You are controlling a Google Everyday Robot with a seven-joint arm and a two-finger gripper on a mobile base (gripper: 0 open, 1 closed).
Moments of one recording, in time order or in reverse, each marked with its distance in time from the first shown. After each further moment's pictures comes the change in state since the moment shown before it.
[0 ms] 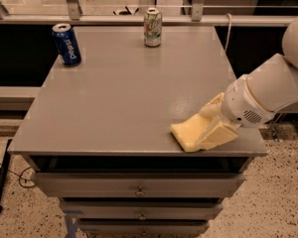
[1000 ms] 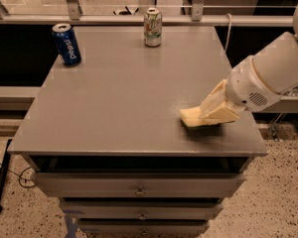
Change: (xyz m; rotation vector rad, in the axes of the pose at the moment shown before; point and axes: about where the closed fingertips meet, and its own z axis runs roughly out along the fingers) arm -0.019 -0.019 -0.028 0.044 -0.018 -0.032
